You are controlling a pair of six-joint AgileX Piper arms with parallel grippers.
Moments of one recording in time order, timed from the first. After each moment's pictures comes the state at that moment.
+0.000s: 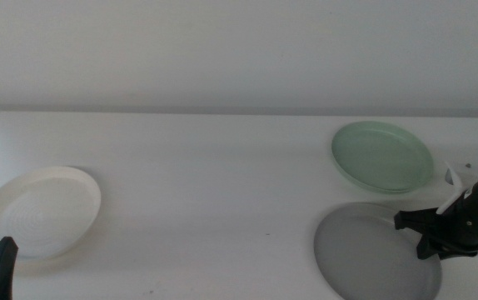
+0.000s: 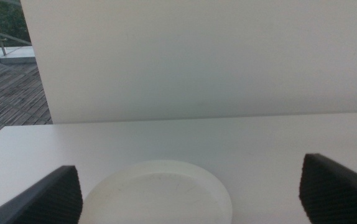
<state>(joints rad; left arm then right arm) 0.02 0.01 0.00 0.00 0.16 -0.02 0.05 1.74 -0.82 0.11 0.62 0.11</state>
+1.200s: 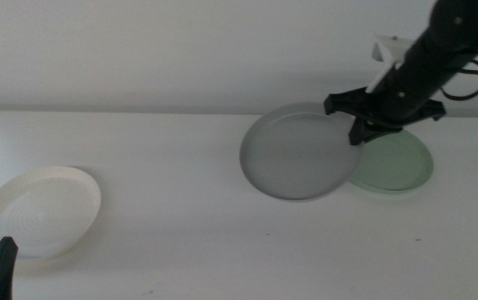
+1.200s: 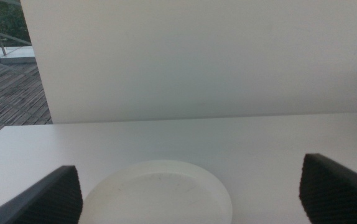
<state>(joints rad) 0.02 0.01 0.00 0.00 0.16 -0.02 0.28 1.88 -1.57 0.14 1.04 0.14</state>
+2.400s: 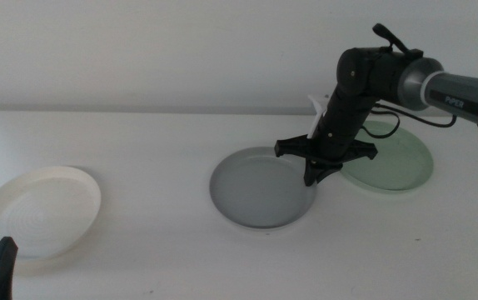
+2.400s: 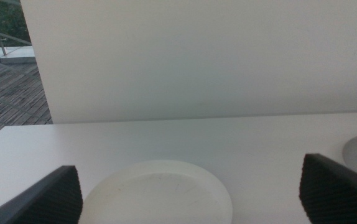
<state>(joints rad) 0.02 0.01 0.00 0.00 0.16 -0.02 0.36 2.28 -1.81 0.15 1.11 0.18</state>
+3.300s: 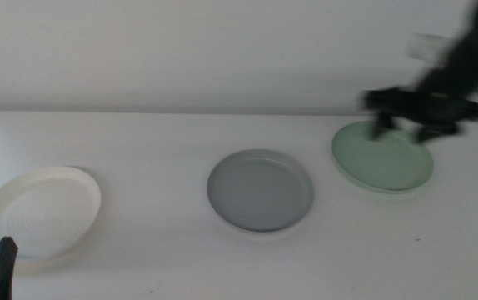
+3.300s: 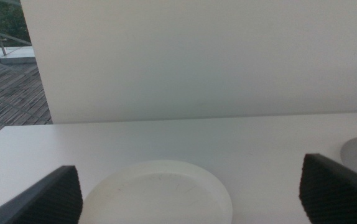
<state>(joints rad) 0.02 0.01 0.00 0.00 0.16 -0.02 0.17 1.80 -1.46 0.08 0.98 0.16</state>
